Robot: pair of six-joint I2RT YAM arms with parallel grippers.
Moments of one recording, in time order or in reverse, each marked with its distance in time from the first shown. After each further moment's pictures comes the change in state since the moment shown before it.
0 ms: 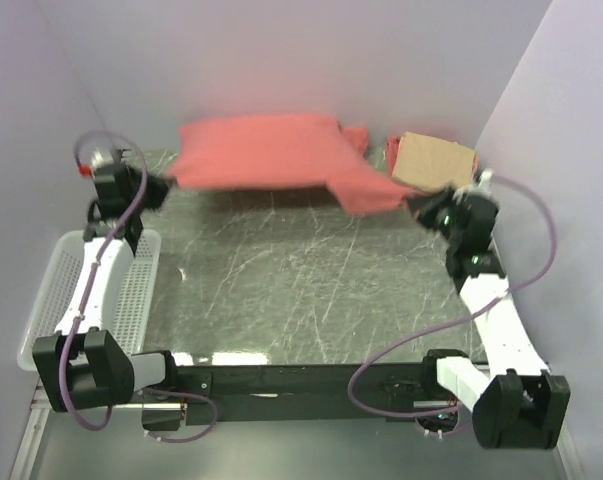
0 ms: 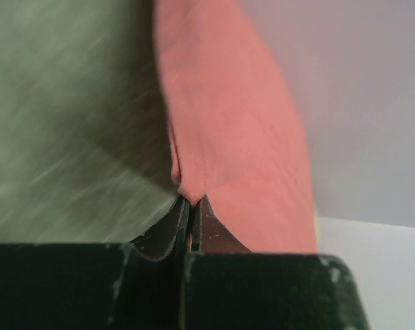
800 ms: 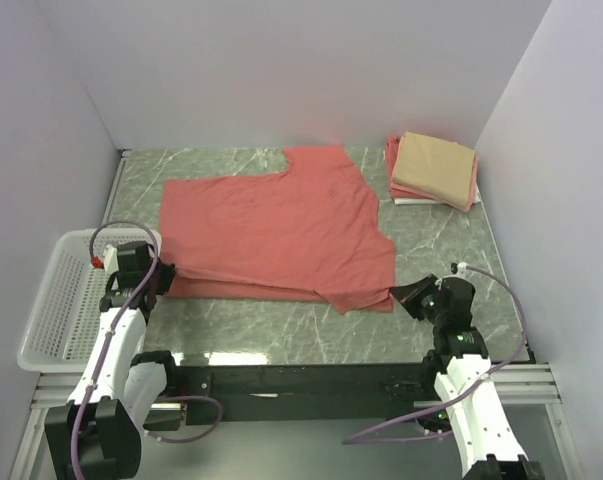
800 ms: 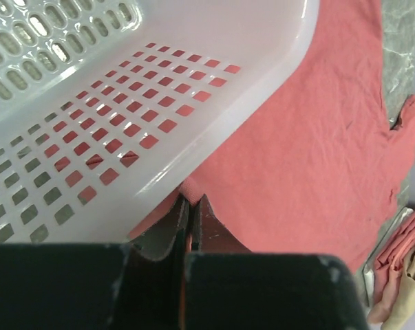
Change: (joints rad) left arm 0.000 -0.403 -0.626 -0.217 -0.214 -0.081; right arm 0.003 -0.576 -0.703 -0.283 -0.045 0.090
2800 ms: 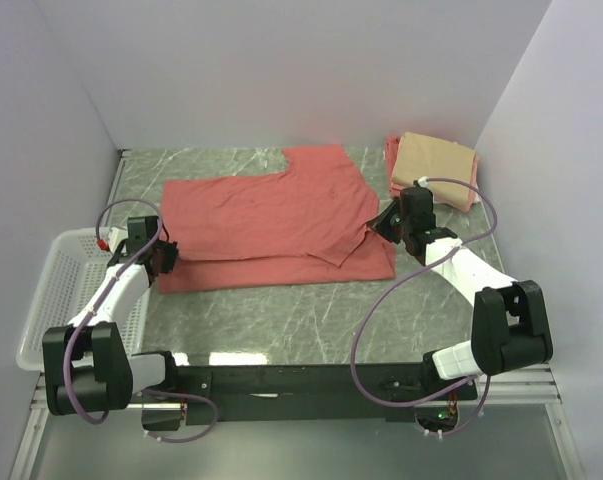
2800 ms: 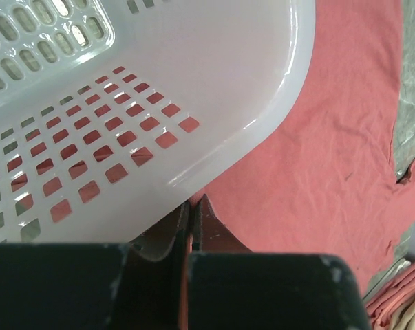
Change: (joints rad) left arm -0.029 0.374 0.183 0.062 -0.087 -0.109; right arm 0.238 0.958 0.697 0.200 0.233 -0.089
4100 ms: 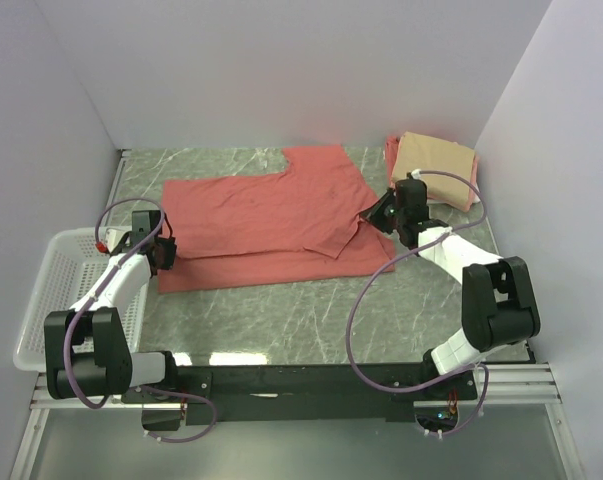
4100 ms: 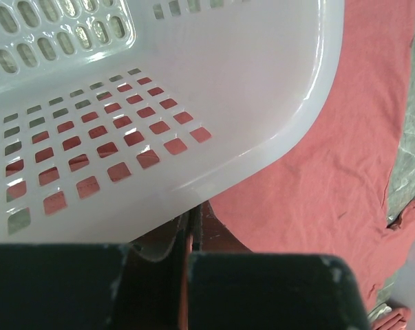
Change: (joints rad) left arm -0.018 0.085 0.065 -0.064 -0.100 -0.141; right arm -0.003 0.142 0.066 0.119 -0.060 0.019
